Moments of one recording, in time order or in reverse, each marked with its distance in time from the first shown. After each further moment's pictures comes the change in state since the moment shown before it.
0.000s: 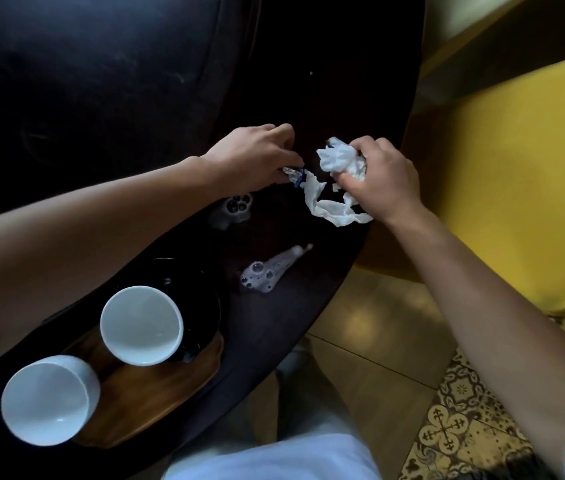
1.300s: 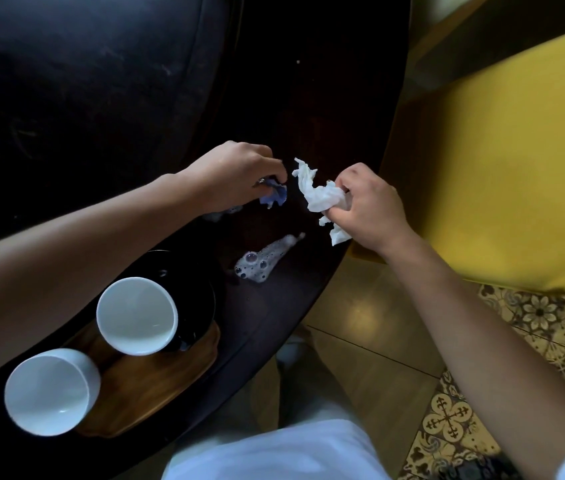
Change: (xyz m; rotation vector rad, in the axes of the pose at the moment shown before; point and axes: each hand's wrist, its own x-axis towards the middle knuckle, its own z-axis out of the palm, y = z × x) left_hand -0.029 0.020 0.001 -0.190 0.003 0.000; right_hand -0.057 -0.004 0.006 0.111 -0.090 -0.077
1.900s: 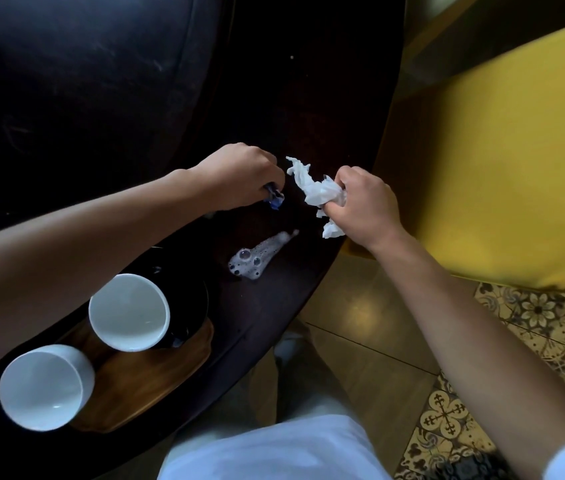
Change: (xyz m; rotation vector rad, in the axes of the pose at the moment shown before) left_hand 0.018 0.008 0.009 0.149 -0.161 -0.040; right_hand 0.001 0.005 0.005 -0.048 0.026 0.072
